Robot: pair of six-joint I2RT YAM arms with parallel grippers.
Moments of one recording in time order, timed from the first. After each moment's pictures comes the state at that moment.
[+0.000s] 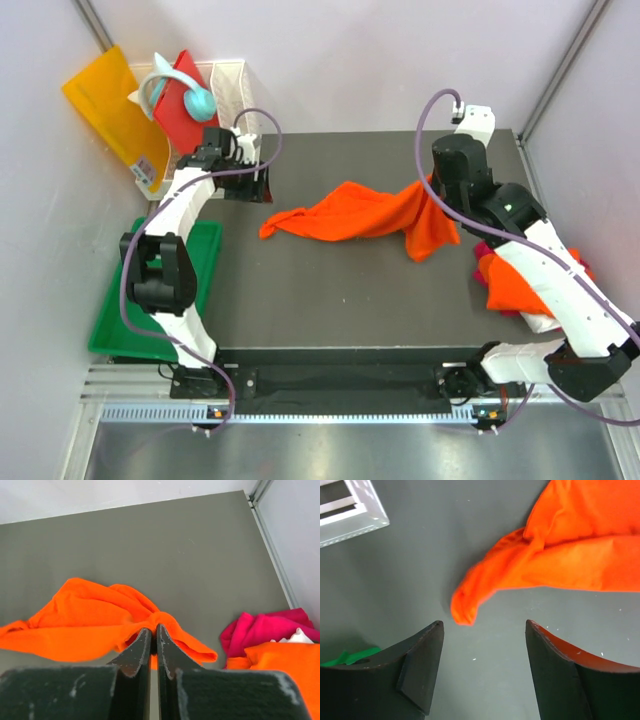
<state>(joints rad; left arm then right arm) -0.09 1.80 1.59 -0.74 0.34 0.04 0.64 1.26 1.57 -0.81 0.75 0.36</state>
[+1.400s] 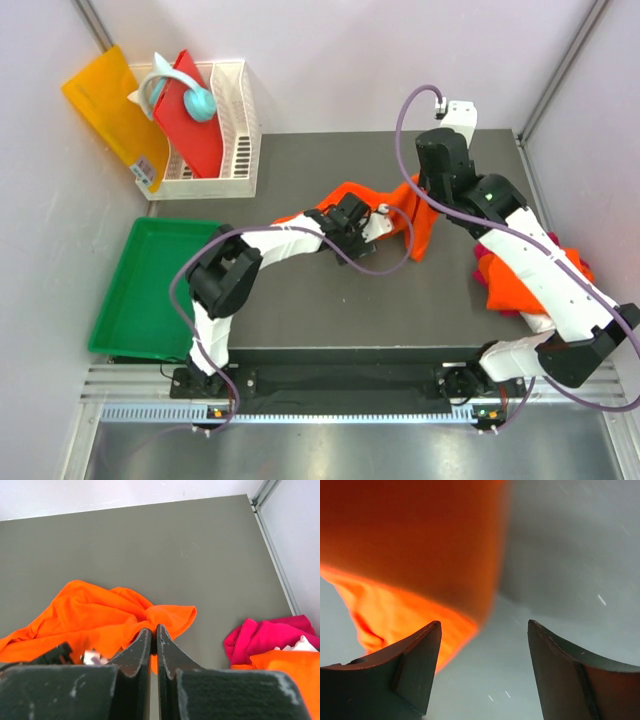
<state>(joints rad) -0.79 1.95 1.37 -0.39 -0.05 0.48 0.66 1.34 1.61 -0.78 0.77 0.34</state>
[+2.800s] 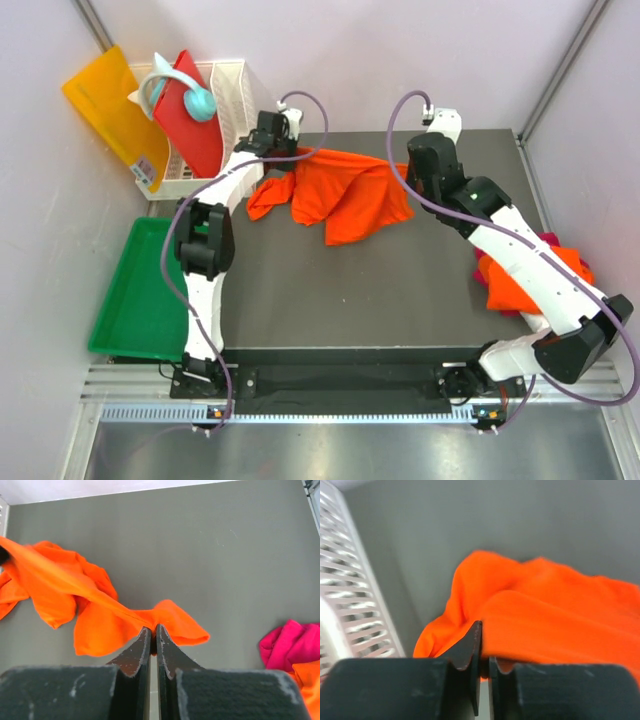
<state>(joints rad) -0.26 2.16 1.94 -0.42 0.07 0.05 0.64 1.36 1.52 -0.67 0.62 0.38</state>
